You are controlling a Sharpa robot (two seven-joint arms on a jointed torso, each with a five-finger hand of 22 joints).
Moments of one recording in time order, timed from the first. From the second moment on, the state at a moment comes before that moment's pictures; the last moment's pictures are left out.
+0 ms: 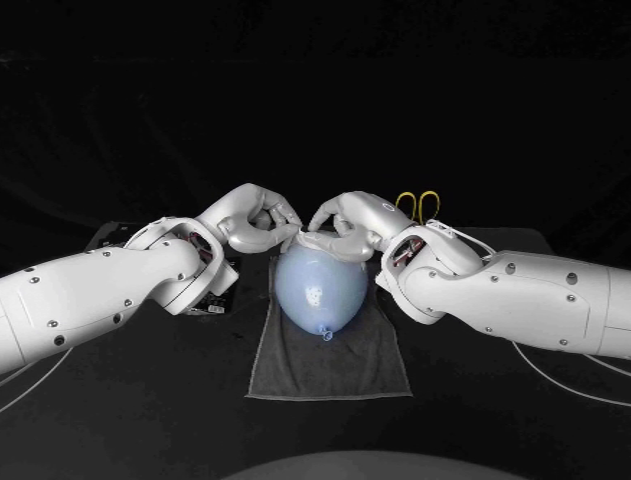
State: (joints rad) left arm 1.20 -0.81 -0.05 1.51 -0.94 -0.41 0.16; left_hand 1.39 -0.16 0.71 0.16 0.05 0.94 0.10 0.60 0.21 0.94 0.03 0.98 0.49 1.37 -0.02 1.49 1.20 0.17 0.93 0.10 1.24 0.76; right arm 1.25 -0.63 -0.17 1.54 -1.36 -0.62 -0.17; right_hand 1.26 -0.09 0.40 0.21 0.05 0.93 0.13 0.38 0.24 1.43 0.05 1.42 1.31 1.47 -0.01 1.57 1.31 0.07 1.45 0.09 1.12 1.31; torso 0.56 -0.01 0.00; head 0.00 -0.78
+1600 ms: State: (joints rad) left arm 1.20 -0.83 -0.05 1.49 -0.80 -0.27 0.11; left_hand 1.13 -0.11 0.60 0.29 0.05 0.92 0.09 0.62 0.45 0.91 0.03 1.04 0.54 1.34 -0.02 1.50 1.15 0.16 0.87 0.10 1.19 0.68; right arm 1.25 -0.63 -0.17 1.53 -1.06 -0.63 0.02; right_hand 1.32 -0.04 0.65 0.03 0.05 0.98 0.09 0.47 0.27 1.47 0.02 1.51 1.31 1.47 -0.05 1.57 1.31 0.07 1.46 0.06 1.17 1.31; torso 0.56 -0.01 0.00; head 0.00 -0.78
